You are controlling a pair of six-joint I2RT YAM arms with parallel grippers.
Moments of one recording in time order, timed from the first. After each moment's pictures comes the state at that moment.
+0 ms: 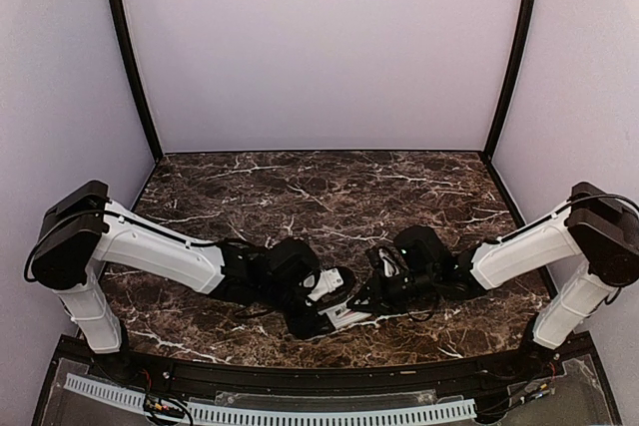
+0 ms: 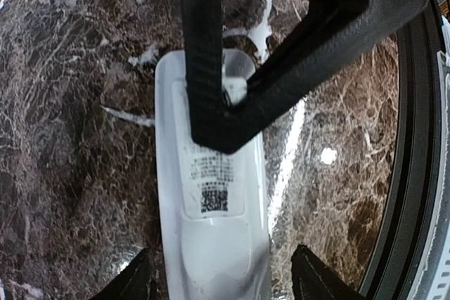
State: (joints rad) left arm -1.16 1.76 0.95 -0.14 0.13 -0.02; right arm 0.95 1.58 0.57 0.27 -0.45 1.05
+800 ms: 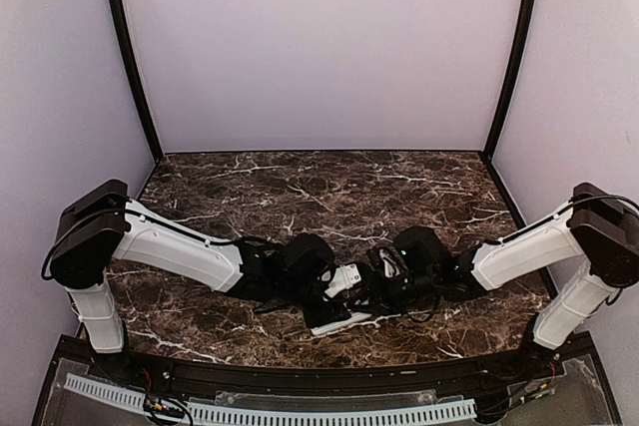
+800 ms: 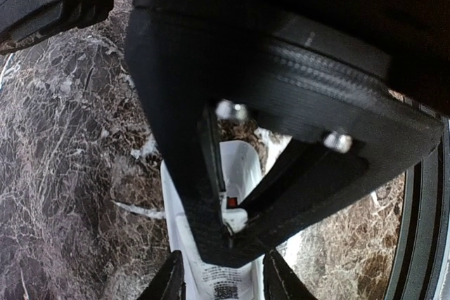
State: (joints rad) left arm -1.16 1.86 1.05 -0.05 0.13 0.10; right arm 0.96 1.57 0.57 0.26 -0.42 1.07
